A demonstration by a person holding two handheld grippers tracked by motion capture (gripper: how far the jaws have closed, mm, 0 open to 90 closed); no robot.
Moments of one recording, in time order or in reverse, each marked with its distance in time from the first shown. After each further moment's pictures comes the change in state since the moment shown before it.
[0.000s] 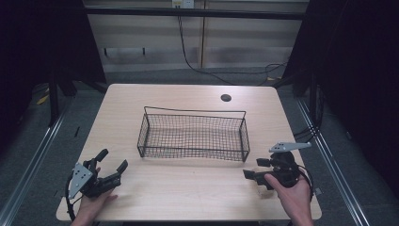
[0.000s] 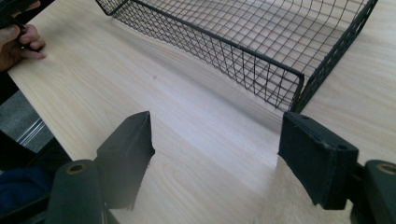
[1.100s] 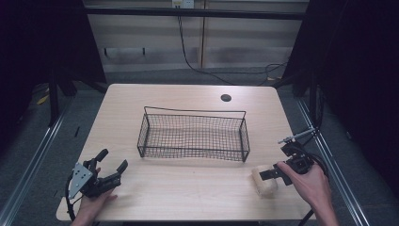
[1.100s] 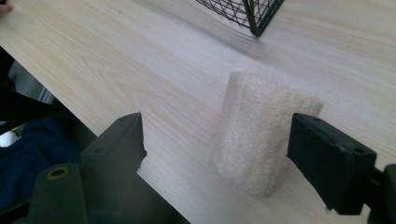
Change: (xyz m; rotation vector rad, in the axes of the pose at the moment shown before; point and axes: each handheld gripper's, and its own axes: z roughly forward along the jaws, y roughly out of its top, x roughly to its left) left arm 0.000 0.000 0.000 0.000 0.000 0.000; right arm -0.048 0.012 -0.013 0.351 0.023 0.160
